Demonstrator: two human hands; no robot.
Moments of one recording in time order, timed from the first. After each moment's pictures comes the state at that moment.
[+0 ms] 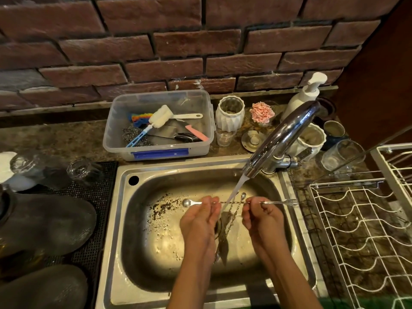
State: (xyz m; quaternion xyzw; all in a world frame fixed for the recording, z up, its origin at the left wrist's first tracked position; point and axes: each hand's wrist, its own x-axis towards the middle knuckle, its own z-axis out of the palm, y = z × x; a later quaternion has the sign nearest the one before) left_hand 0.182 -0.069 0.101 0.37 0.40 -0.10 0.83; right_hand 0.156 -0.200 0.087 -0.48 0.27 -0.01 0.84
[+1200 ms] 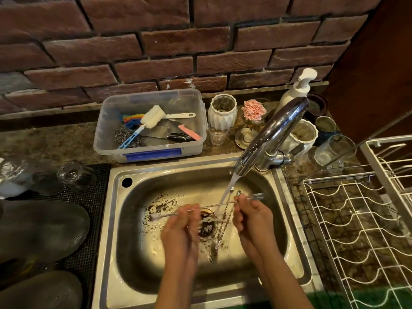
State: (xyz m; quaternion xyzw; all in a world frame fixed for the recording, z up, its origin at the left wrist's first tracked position) left_hand 0.170 -0.040 0.098 0.33 0.44 -0.07 0.83; right_hand 0.160 -0.188 0.089 -0.42 0.31 0.01 0.85
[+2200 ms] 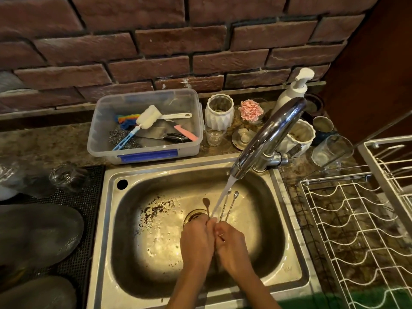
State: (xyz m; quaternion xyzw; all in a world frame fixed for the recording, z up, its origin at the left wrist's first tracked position) left_hand 0.162 -0.066 0.036 0.91 0.07 -0.13 0.38; right_hand 0.129 -0.155 0.025 -0.77 0.24 0.14 0.57
